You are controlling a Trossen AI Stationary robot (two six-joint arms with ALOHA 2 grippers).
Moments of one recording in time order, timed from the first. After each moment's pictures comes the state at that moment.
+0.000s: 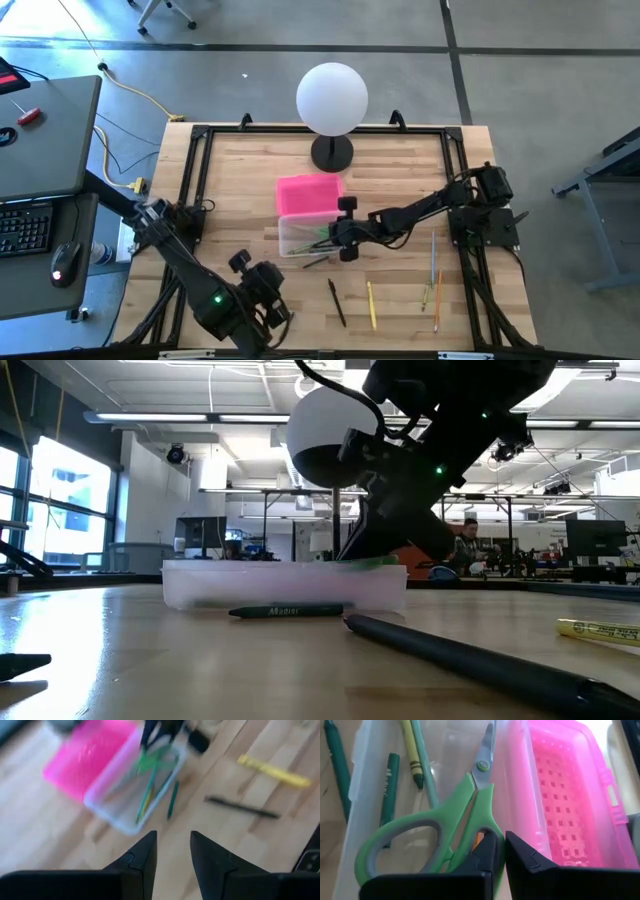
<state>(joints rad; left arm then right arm) -0.79 1.94 1.98 -1.57 -0.68 -1.43 0.18 1.82 0.96 0.02 0.42 -0.14</state>
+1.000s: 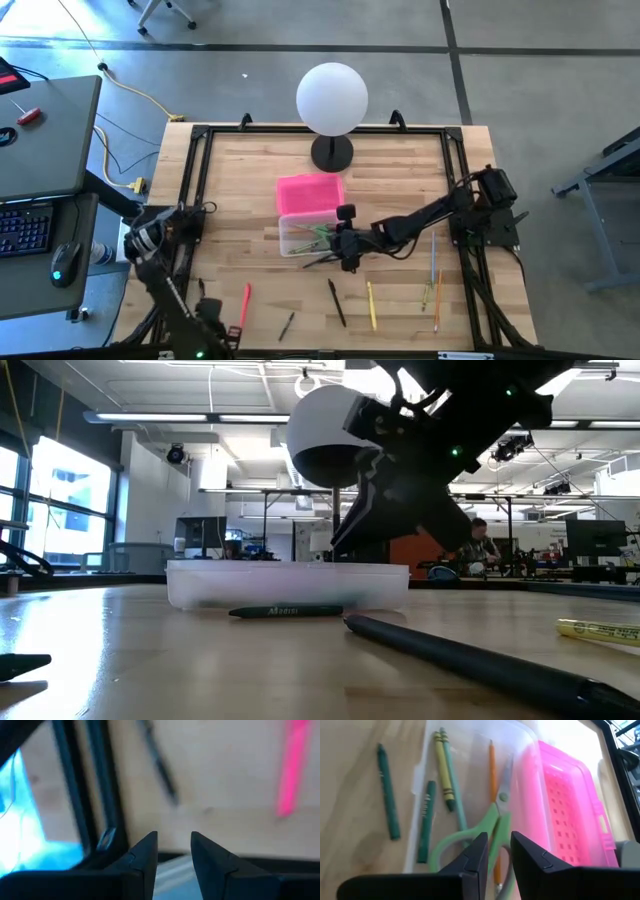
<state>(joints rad) -1.05 2.04 1.70 -1.46 0.24 -2.43 0.27 1.81 0.96 0.07 0.48 -0.20</state>
